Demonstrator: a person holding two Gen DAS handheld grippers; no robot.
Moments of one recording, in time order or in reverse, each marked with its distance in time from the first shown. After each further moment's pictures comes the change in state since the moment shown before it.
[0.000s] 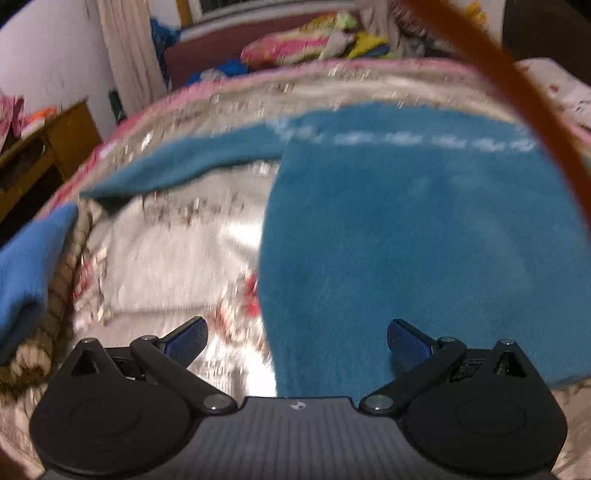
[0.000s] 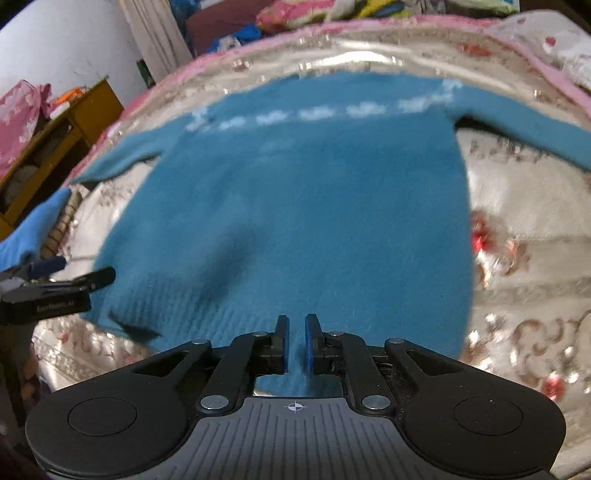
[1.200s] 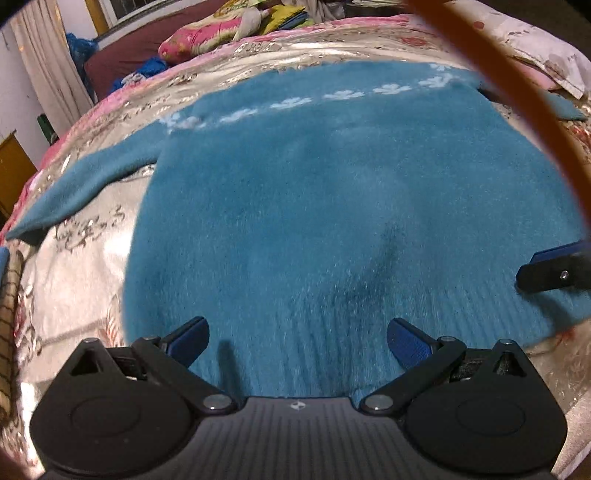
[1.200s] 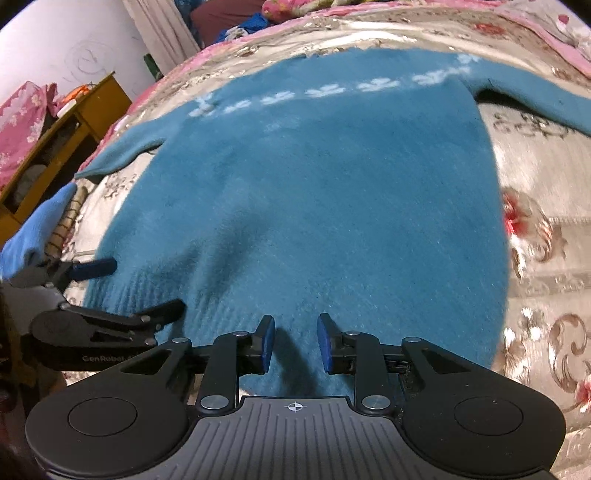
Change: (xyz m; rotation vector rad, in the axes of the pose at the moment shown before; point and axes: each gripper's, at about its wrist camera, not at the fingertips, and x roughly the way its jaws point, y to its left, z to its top) left arm -0.001 -0.081 0.001 0.203 0.071 -0.132; right arm 0.018 -0.008 -0.003 0.018 0.024 0.077
